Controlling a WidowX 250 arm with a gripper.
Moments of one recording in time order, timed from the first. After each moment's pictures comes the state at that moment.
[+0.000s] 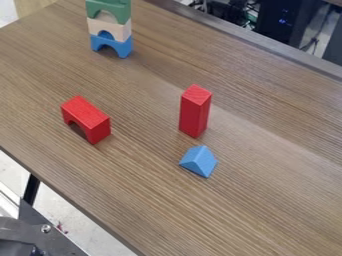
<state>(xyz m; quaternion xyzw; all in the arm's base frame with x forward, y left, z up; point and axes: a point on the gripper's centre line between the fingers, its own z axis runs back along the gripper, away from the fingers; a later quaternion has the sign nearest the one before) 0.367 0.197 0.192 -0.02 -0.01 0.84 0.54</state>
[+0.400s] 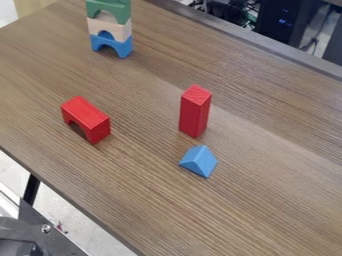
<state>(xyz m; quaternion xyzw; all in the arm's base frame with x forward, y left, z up) 0.365 0.209 0.195 -0.02 0.00 0.85 0.53</state>
